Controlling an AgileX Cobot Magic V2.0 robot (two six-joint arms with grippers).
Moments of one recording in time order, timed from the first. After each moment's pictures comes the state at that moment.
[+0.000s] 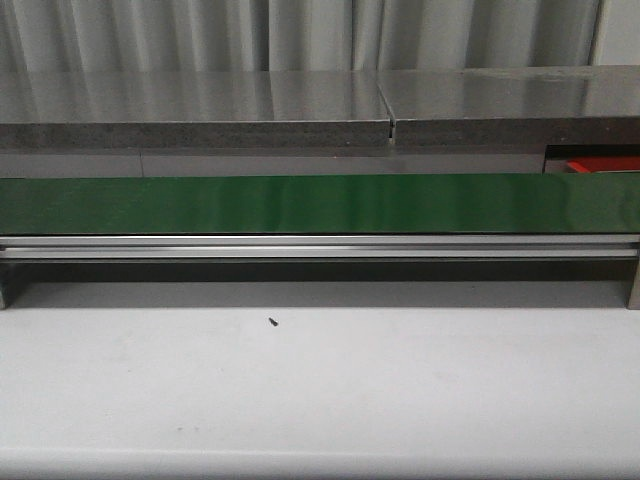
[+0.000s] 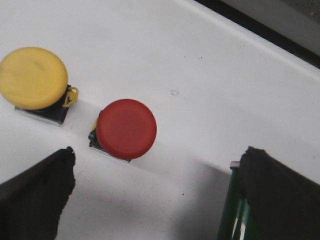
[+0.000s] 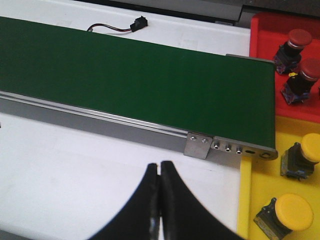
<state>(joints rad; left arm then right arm) 0.43 2.12 -1.75 -0.57 0.73 0.36 -0.14 0.73 -0.66 0.43 0.63 -0.48</state>
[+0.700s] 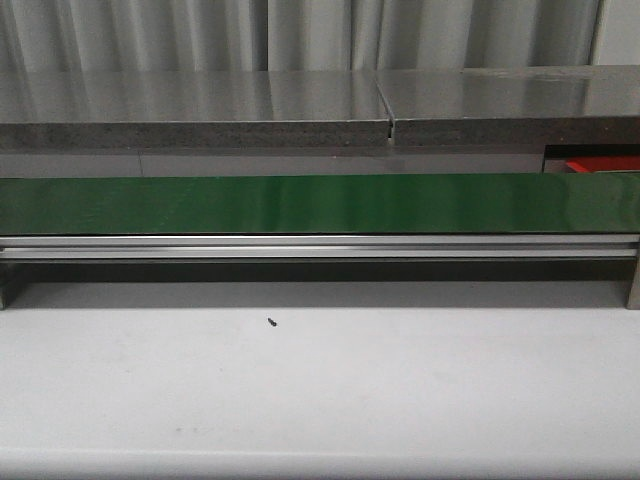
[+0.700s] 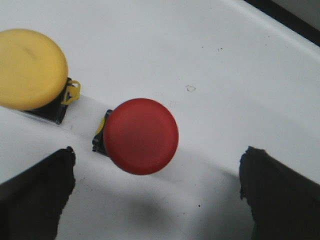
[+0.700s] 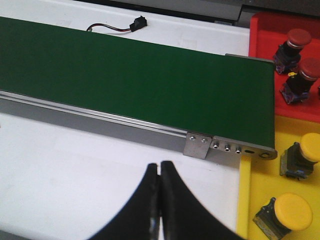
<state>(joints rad) 0.43 2.21 -1.79 -0.57 0.72 0.36 -0.14 0.73 -0.66 0.43 0.63 -0.48</state>
